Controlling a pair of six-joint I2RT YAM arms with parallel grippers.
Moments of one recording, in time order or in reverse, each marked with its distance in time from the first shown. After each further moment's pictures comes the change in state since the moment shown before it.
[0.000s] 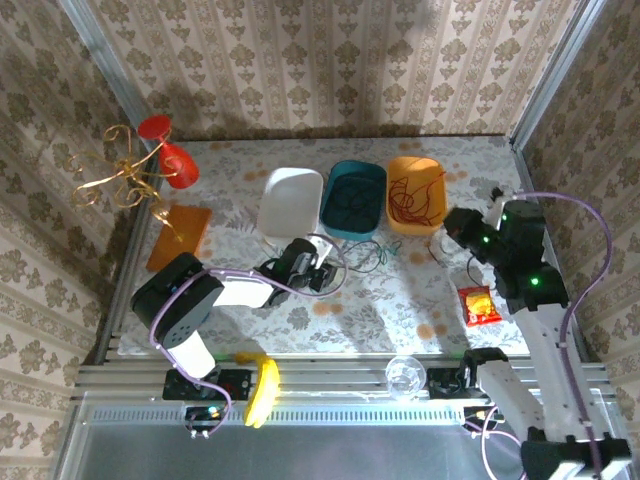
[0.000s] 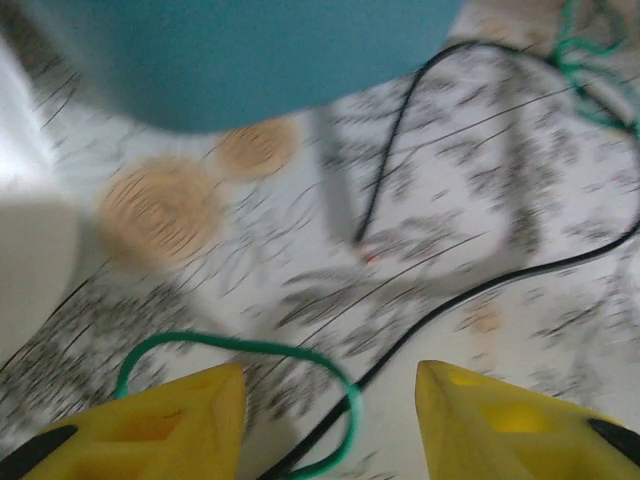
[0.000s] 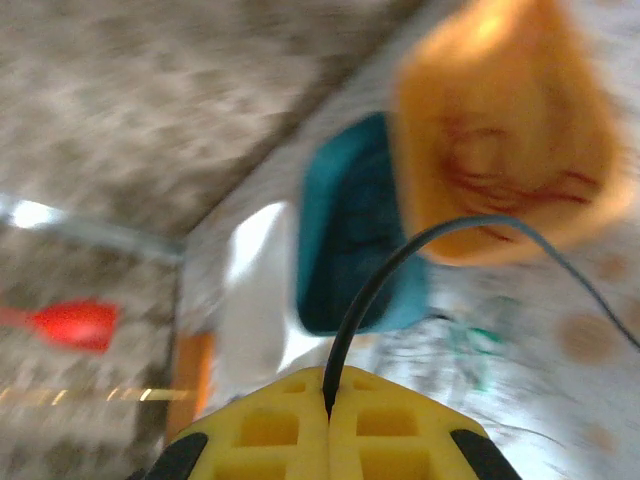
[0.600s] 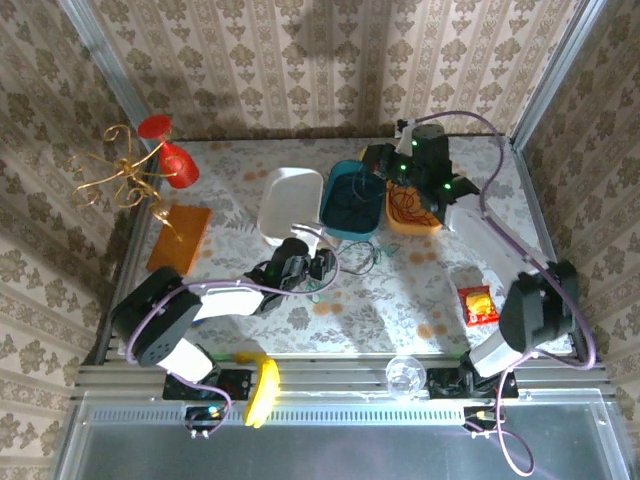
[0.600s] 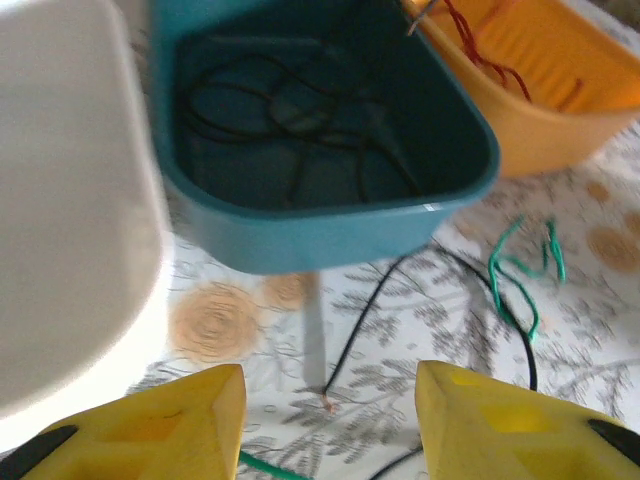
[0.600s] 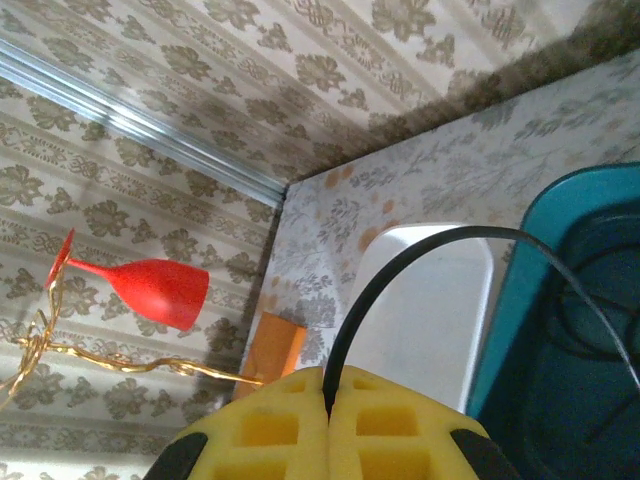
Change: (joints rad) left arm -0.016 -0.163 -0.069 0.133 -0.164 -0.183; right arm 0.252 0.788 0.404 0.446 -0.045 0.036
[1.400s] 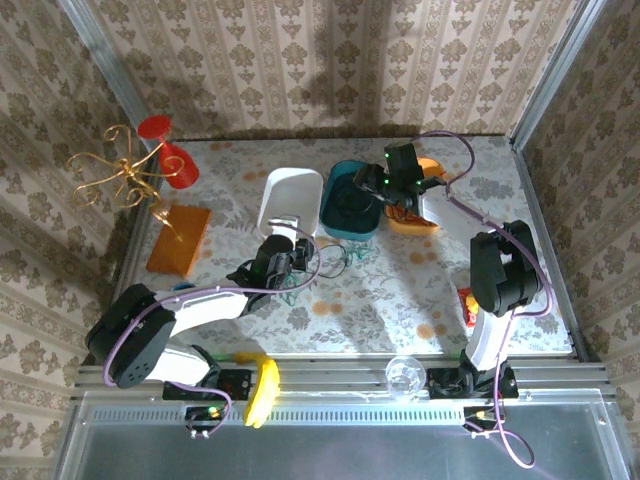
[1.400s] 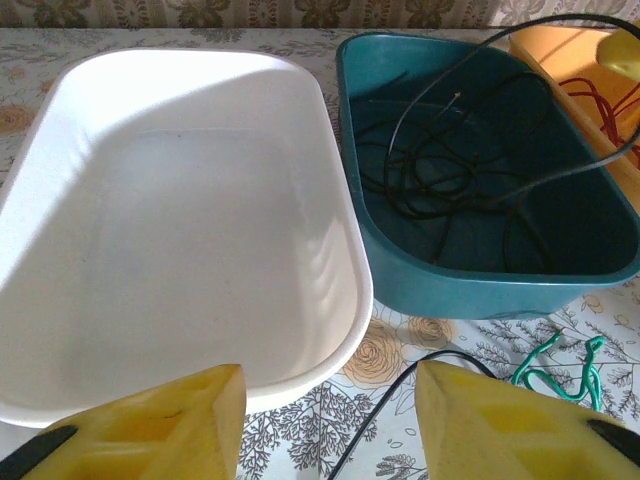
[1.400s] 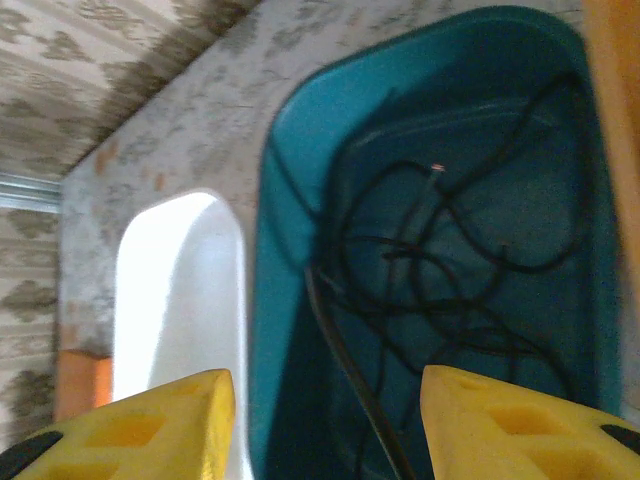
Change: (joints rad) left arm 0.059 -0.135 -0.030 -0.100 -0.158 -0.018; right arm 0.006 0.244 0.033 -0.166 0.239 0.007
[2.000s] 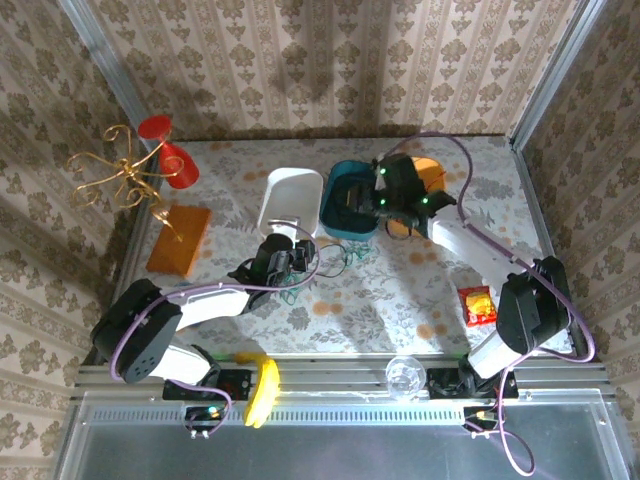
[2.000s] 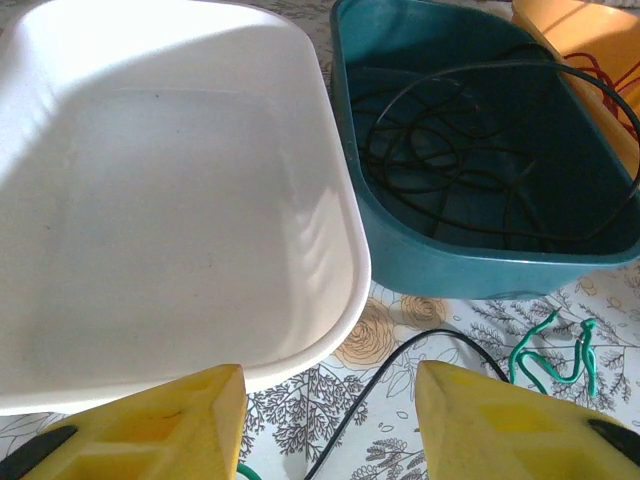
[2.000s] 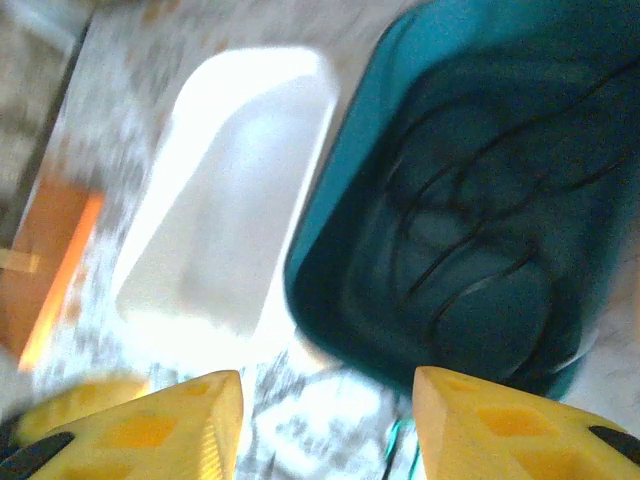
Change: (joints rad) left arm 0.031 0.039 0.000 0.005 0.076 -0.050; right arm 0.170 -0.264 -0.139 -0.140 0.008 -0.312
